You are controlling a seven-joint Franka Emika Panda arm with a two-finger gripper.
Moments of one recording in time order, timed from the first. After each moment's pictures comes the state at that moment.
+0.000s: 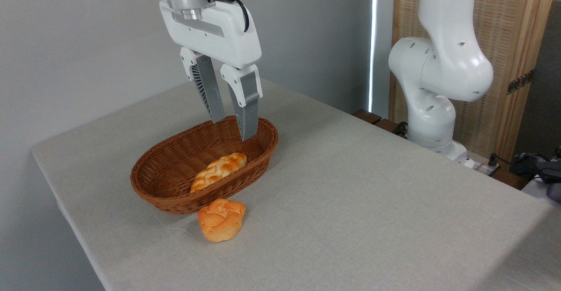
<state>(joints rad) -0.08 -0.03 0.01 -1.63 0.00 1.58 0.69</state>
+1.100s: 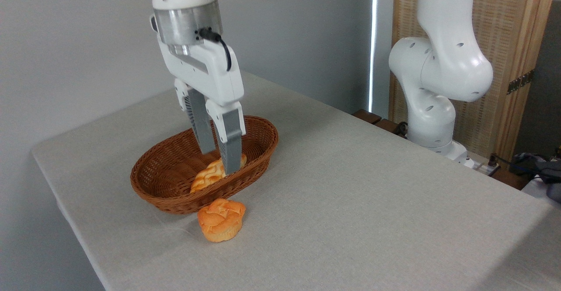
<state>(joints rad) -0.09 0.00 0.01 -1.74 0.05 1.79 0.76</state>
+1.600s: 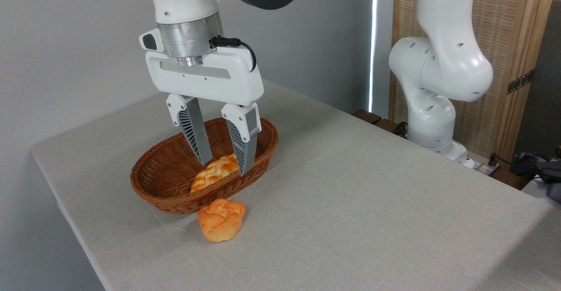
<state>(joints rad) -0.10 0.00 0.01 -1.76 0.05 1.79 0.32</state>
